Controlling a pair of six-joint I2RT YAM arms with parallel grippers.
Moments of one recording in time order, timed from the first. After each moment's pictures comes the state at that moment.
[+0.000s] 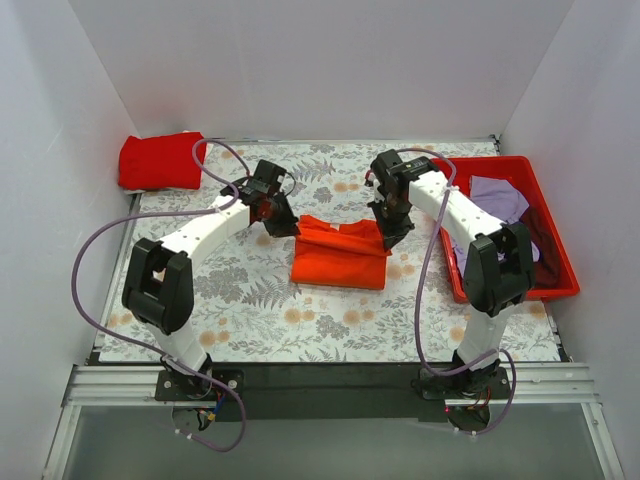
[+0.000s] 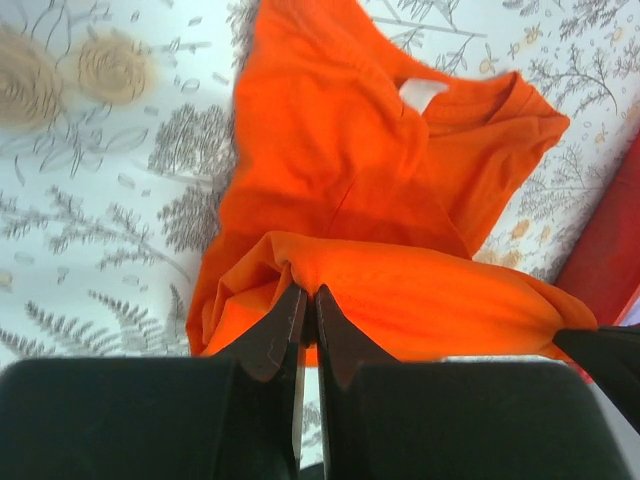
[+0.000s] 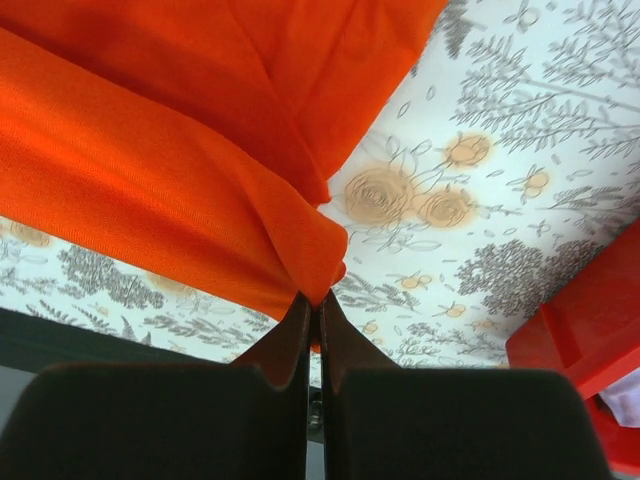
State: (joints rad) left arm -0.46 1.71 1.33 -0.63 0.08 -0.83; right arm 0.49 1.82 1.58 -1.16 -0.08 0.16
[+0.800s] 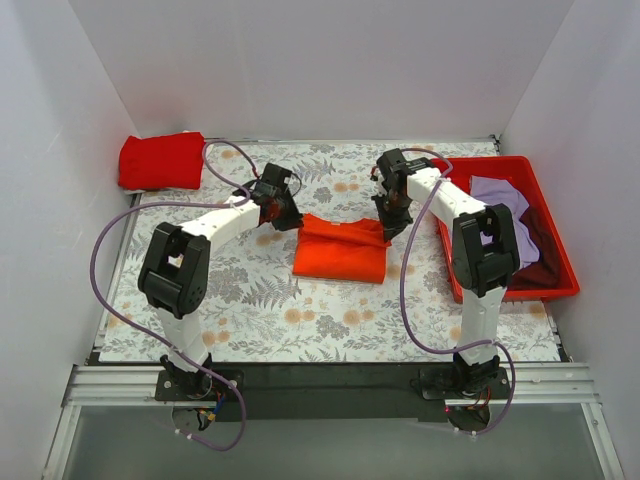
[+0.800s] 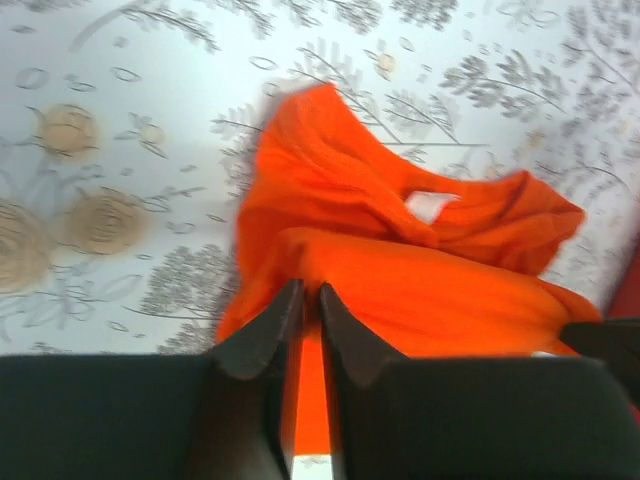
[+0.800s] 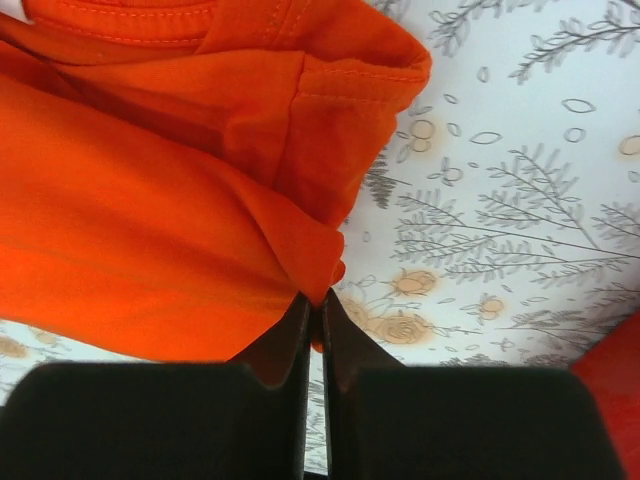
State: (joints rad) left arm -0.45 1.86 1.33 -0.39 0.01 -0.79; right arm 0.39 2.01 1.62 -0.99 -0.10 0.14
